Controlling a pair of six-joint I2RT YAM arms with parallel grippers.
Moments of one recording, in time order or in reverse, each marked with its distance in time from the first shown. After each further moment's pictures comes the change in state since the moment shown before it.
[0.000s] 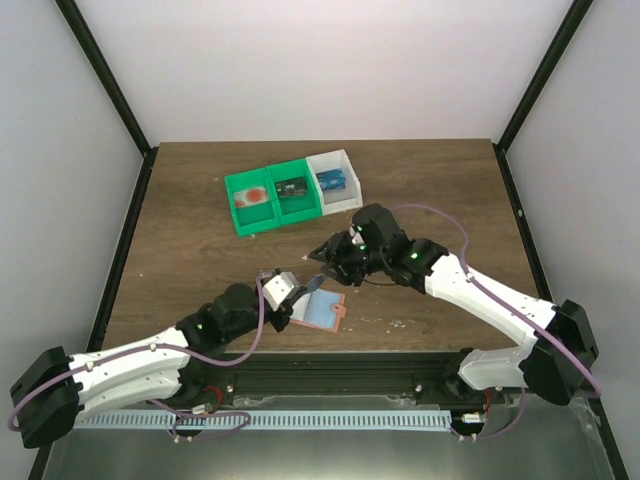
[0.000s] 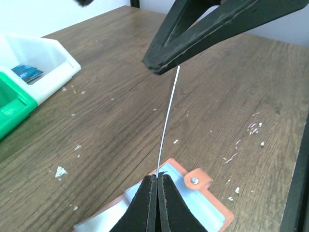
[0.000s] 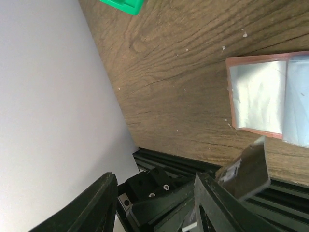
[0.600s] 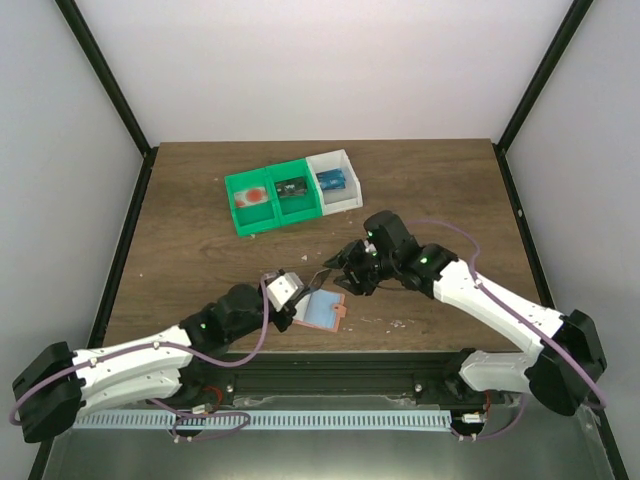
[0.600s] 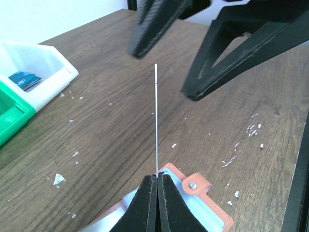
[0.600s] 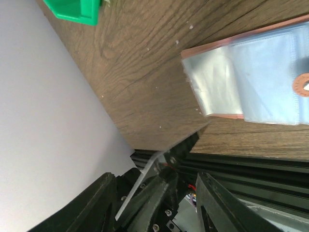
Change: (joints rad) left arm -0.023 0.039 0.014 0.012 -0.034 0.021; right arm -0.052 -0.072 -0.079 -0.090 -0.026 0.108
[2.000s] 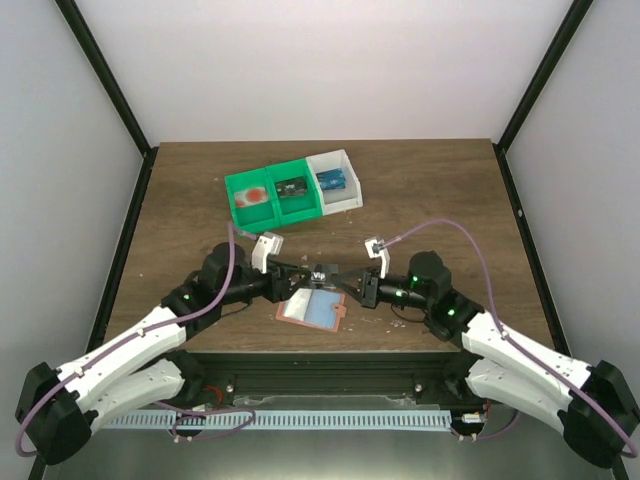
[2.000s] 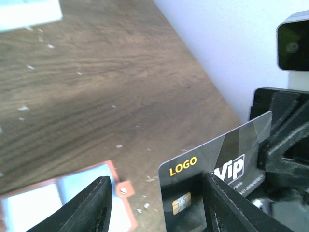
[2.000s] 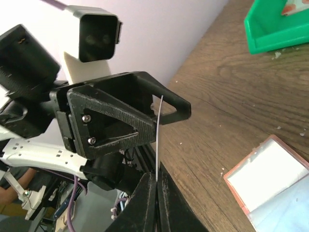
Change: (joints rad) left arm 0.250 0.001 0.280 -0.370 0.349 -0.532; right arm -0.004 -0.317 -0.471 0.706 -0.149 -0.782
